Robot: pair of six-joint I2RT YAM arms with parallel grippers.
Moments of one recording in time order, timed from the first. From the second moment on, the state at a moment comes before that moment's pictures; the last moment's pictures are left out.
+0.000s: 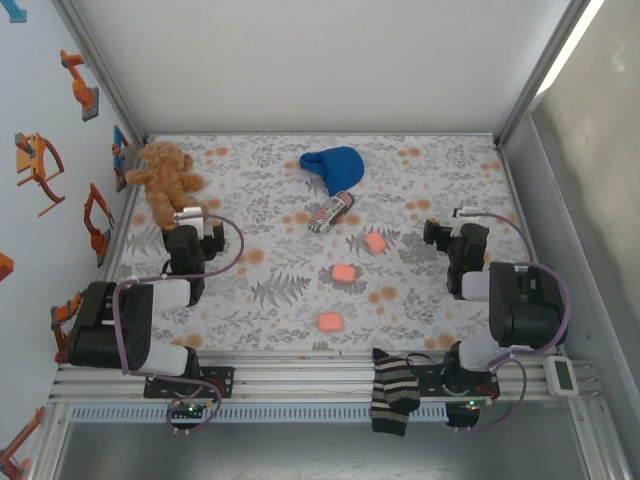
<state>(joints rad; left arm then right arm) -0.13 1.45 0.35 0.71 -0.26 0.04 -0.06 1.55 0.37 0.79 0.01 0.05</state>
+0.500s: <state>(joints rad) -0.02 1.55 0.39 0.73 -0.12 -0.03 -0.06 1.55 0.37 0.78 0.02 0.05</state>
